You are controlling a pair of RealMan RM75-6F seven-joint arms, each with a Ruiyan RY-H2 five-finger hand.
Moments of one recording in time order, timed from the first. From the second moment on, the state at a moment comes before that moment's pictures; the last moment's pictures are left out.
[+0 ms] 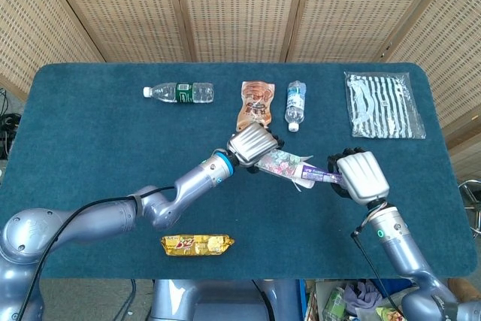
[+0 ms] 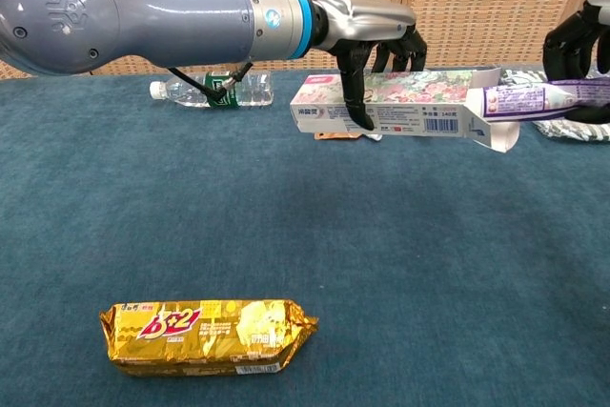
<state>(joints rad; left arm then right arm) -1.33 -1.64 -0.29 -1.22 1.06 0.59 0.35 0.54 -1.14 0.18 -1.86 -1.20 1.14 -0.47</state>
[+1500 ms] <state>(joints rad) -1.25 -1.92 -0.40 -0.95 1.24 0.64 -0.52 0.53 -1.00 0.20 -2.12 -1.07 1.48 -0.89</state>
